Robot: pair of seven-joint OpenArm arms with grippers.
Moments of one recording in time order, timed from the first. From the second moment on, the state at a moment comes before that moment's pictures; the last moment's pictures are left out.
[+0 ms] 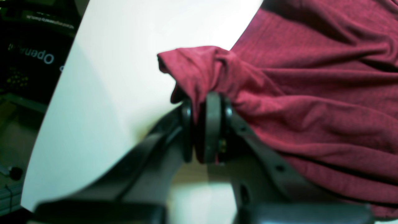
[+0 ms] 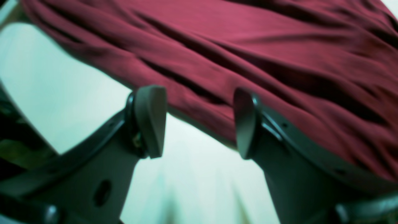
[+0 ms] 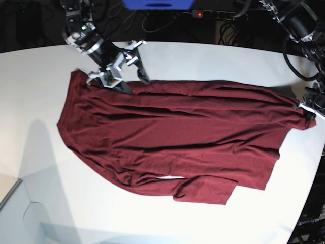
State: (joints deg) left arm -2.0 -17.4 -43.9 82.9 -15.7 -30.2 48.9; right arm -24.7 3.3 -0.5 97.6 -1.3 35.0 -5.1
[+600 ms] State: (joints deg) left arm -2.0 -17.0 -43.9 82.9 -15.7 -30.2 48.8; right arm -14.5 1.3 -5.6 86.3 -1.3 35.0 -10.9
